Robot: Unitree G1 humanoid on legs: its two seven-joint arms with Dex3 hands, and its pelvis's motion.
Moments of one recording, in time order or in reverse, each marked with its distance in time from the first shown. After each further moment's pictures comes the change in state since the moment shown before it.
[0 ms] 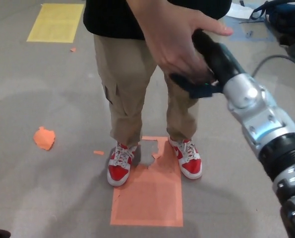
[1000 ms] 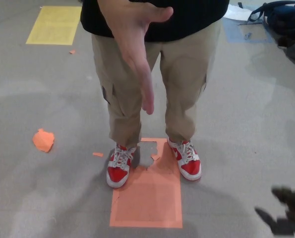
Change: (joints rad) left_arm 0.029 0.009 -0.011 0.008 0.001 -0.005 0.001; right_arm 0.482 -0.195 -0.027 0.319 0.056 -0.061 0.127
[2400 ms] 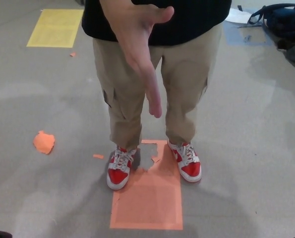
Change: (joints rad) left_arm -0.031 -0.025 0.027 0.013 -0.007 -0.003 -0.004; right_arm 0.047 -0.037 0.026 0.081 -0.057 0.083 0.149
